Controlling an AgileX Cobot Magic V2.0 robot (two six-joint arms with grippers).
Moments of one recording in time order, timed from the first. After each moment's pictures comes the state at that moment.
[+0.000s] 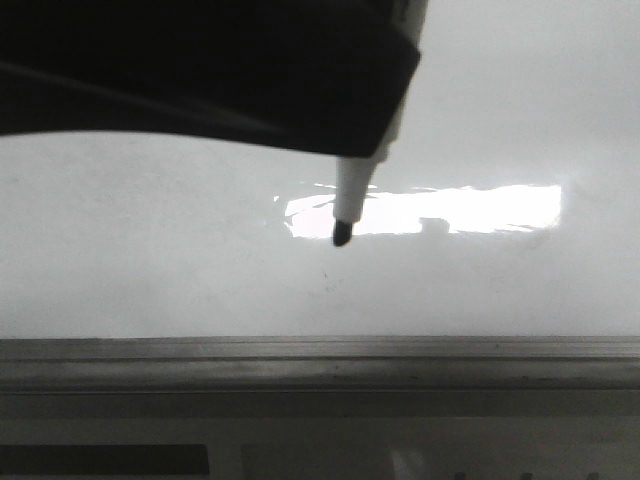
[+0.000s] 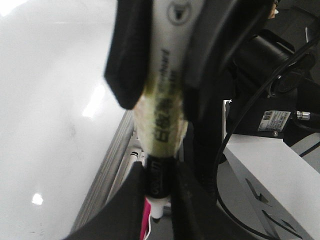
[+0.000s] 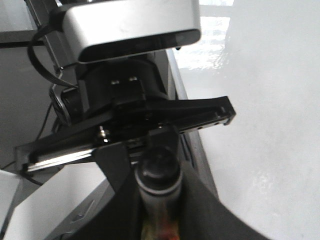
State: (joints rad) left arm -1.03 1.03 -0.64 -1.37 0.36 1.52; right arm 0.51 0.88 -0.68 1.36 0.85 -1.60
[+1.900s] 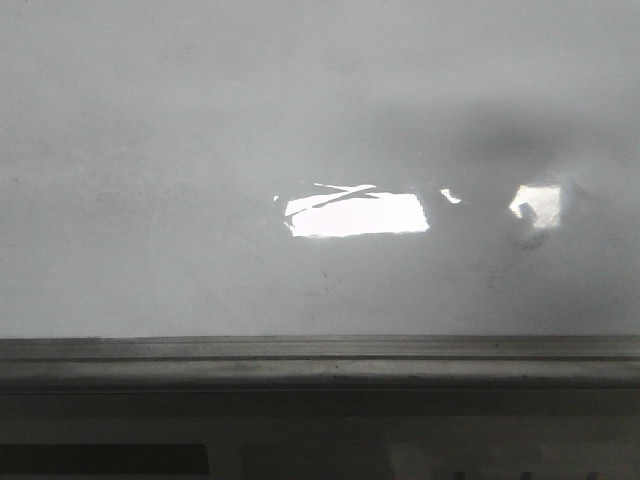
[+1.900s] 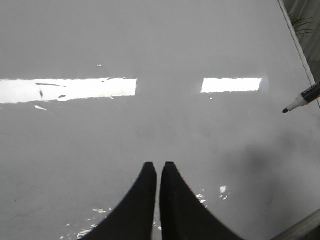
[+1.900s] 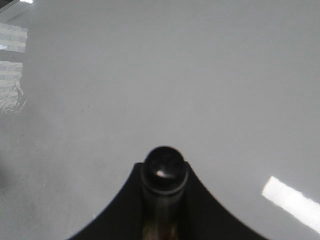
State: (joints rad) left arm -1.04 0.48 -0.43 -1.78 -0.40 1.52; right arm 0.51 0.76 -0.71 1.41 0.18 -1.73
